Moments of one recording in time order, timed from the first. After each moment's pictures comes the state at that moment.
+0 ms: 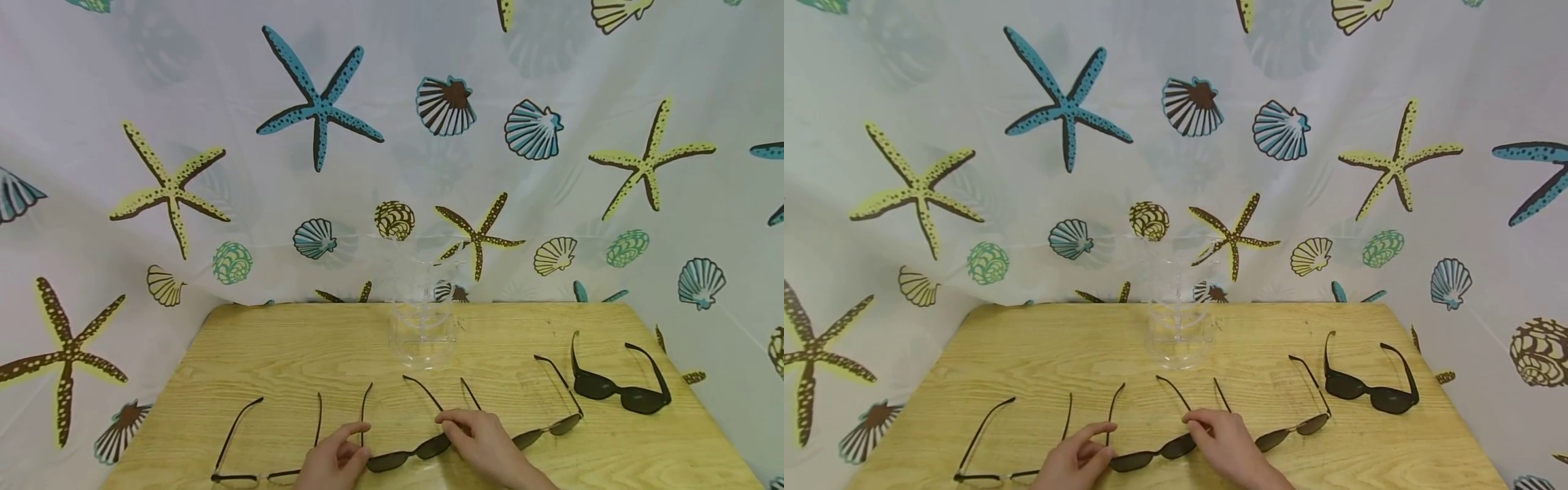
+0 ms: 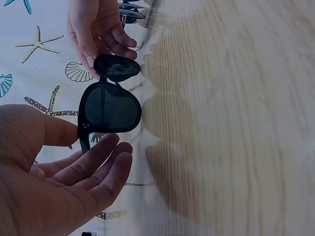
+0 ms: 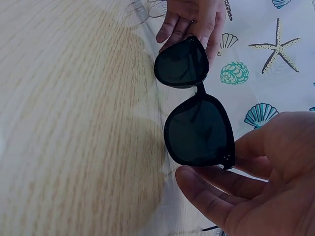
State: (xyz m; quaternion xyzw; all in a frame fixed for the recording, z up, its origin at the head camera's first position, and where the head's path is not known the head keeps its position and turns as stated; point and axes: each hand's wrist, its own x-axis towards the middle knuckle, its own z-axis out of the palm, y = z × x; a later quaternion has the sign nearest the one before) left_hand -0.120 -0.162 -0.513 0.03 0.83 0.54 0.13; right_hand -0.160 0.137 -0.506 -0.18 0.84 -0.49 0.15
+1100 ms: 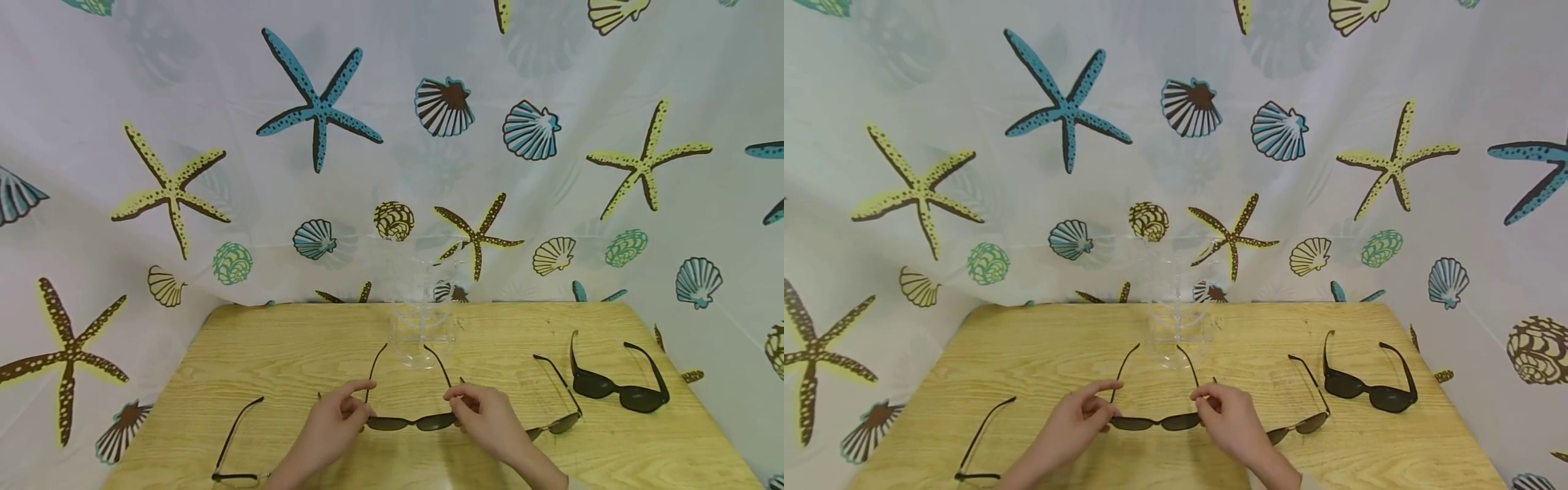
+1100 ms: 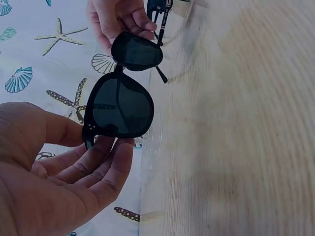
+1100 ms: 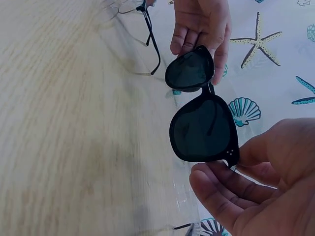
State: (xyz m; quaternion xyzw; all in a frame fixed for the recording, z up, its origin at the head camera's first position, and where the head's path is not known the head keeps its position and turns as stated) left_hand -0.155 -0.153 -0.471 0.07 0.84 0.53 0.08; right_hand -0.172 0.136 -0.482 -0.13 0.84 -0.52 0.08
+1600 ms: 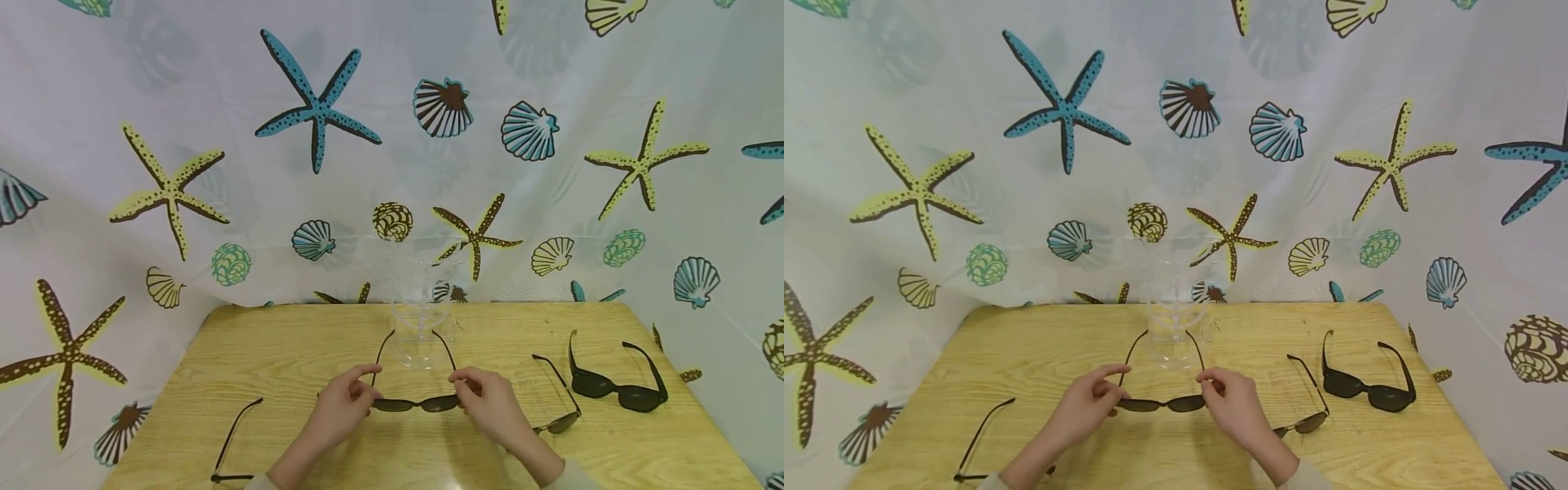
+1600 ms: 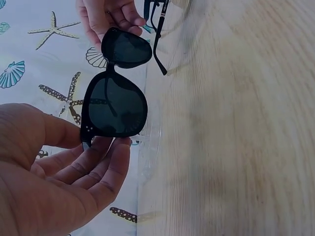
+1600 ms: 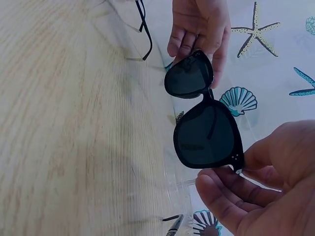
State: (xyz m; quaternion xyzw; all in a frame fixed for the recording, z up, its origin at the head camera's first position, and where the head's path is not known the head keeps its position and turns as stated) left_hand -0.179 -0.142 -0.471 0.07 0.84 0.53 0.06; right_hand -0.187 0.135 -0.474 -0.10 0.85 -0.51 0.03
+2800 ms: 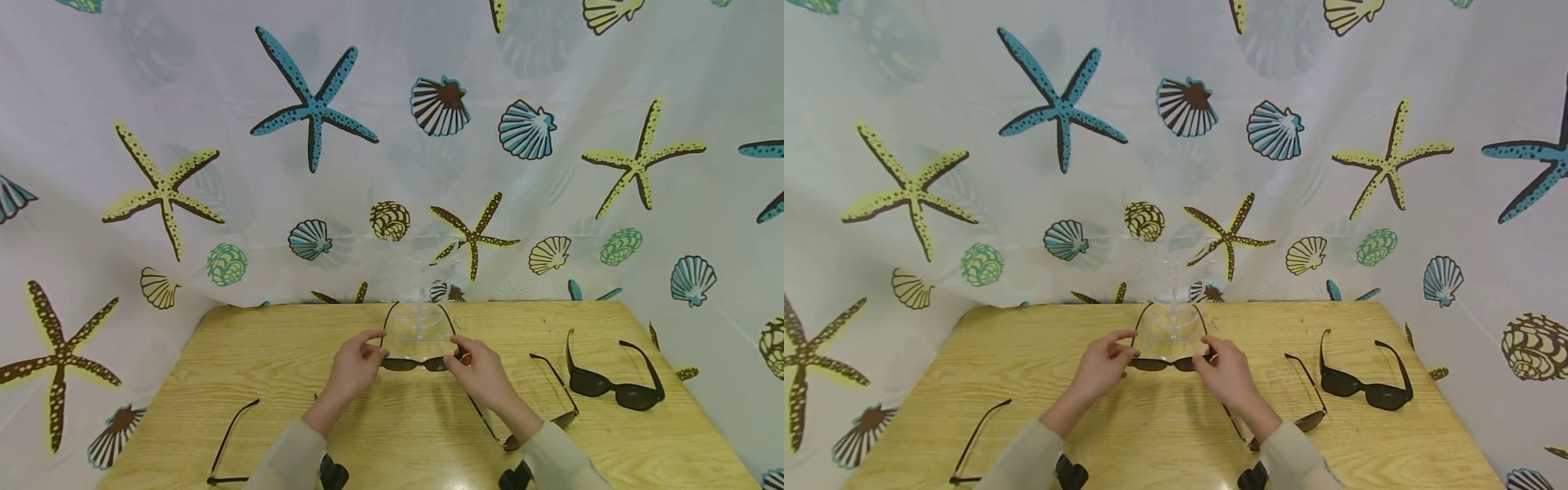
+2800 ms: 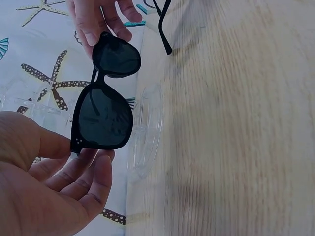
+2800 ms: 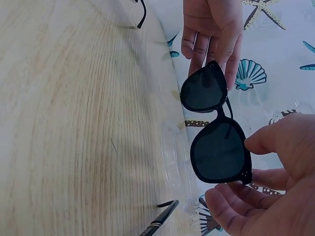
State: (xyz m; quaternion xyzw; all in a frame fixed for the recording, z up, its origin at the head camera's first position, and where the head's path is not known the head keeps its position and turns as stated) left_hand -0.241 -0.120 -0.478 0.05 0.85 0.53 -0.01; right_hand -0.231 0.128 -0.476 -0.09 0.88 -0.46 -0.02
